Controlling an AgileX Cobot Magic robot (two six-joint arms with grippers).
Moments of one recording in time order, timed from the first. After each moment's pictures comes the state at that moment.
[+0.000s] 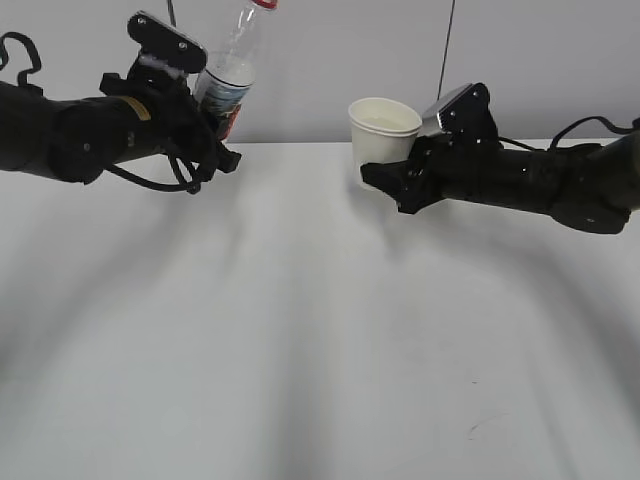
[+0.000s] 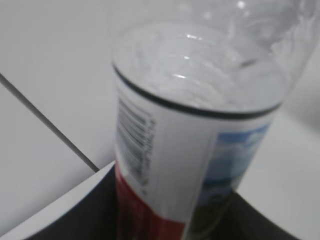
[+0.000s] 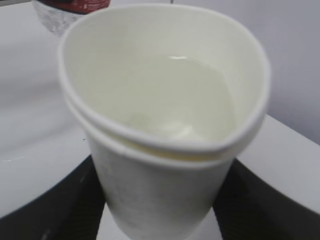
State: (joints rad) left arm -0.33 1.97 -1.24 0.06 -0.30 0.37; right arm 0.08 2.19 -1.27 -1.02 -0.81 0.53
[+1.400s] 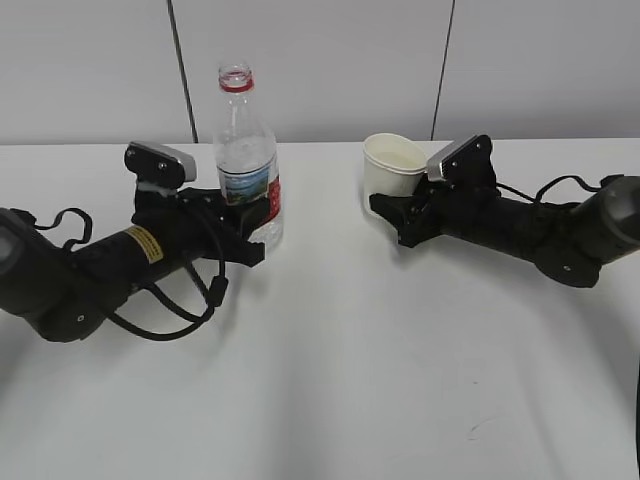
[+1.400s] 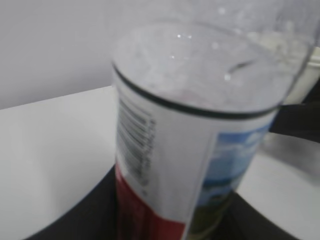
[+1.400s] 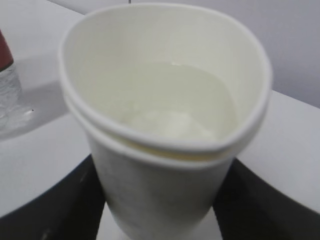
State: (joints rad) left arm -0.33 2.18 -0.92 0.40 -1.06 -0.20; right arm 0.05 2.37 -1.27 -0.80 -0.93 0.31
